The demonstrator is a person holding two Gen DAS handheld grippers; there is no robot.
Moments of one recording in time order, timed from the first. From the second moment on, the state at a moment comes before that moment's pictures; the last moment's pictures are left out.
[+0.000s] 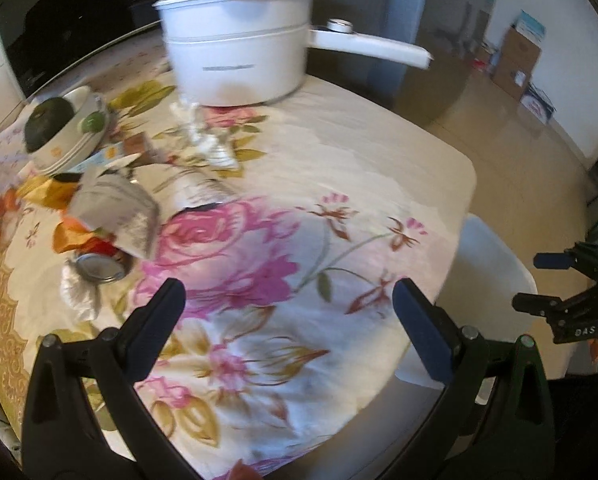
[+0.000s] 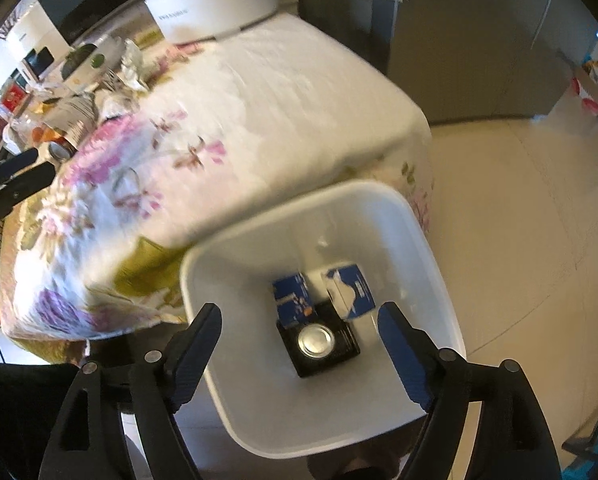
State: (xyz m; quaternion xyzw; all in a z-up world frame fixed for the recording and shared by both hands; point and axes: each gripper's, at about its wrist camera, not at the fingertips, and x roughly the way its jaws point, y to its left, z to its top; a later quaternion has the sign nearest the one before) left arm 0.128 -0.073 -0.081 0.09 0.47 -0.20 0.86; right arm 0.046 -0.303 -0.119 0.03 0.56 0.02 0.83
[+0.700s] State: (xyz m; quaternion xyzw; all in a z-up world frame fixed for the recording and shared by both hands) left arm 0.163 0.074 -0.095 0.01 0.48 -0.05 0.87; right arm 0.101 -0.219 -0.101 -0.01 0.54 0.05 0.84
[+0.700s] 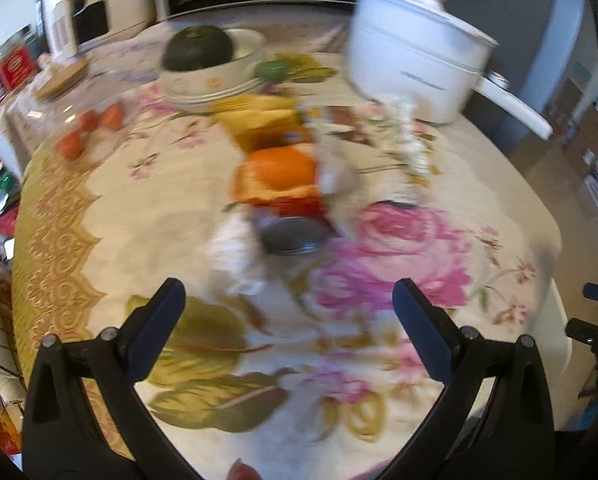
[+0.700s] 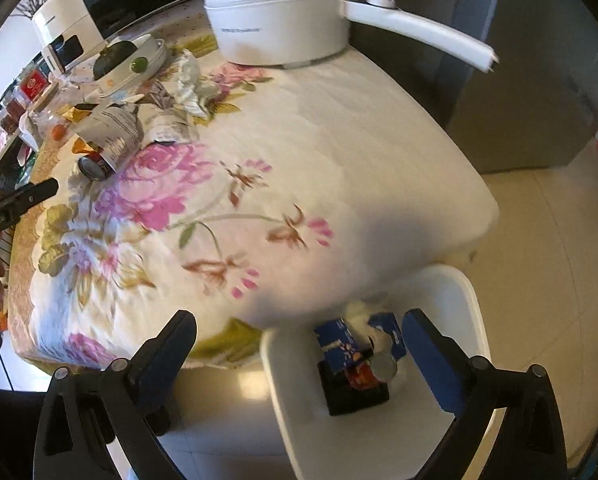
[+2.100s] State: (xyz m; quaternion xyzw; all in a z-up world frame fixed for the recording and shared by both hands) left arm 0.199 0.152 -0.142 -0.09 0.51 -0.06 0.85; right arm 0.199 -0.057 -0.116 0.01 0.45 0.19 0.87
